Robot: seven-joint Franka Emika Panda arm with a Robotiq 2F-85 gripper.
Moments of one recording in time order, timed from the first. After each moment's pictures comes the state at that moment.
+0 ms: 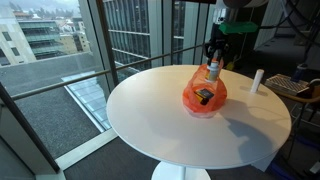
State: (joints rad) arm 0.11 0.41 -0.04 -1.85 -0.01 2.31 0.41
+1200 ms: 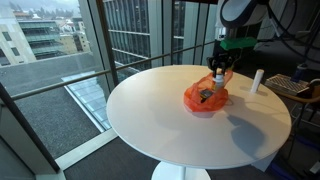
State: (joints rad) arm 0.10 0.52 -0.09 -1.84 -0.01 2.31 0.41
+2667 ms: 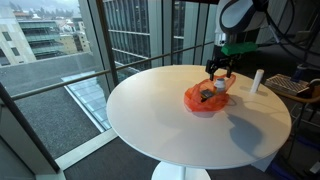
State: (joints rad) arm 0.10 0.54 -0.09 -1.85 -0.01 2.31 0.38
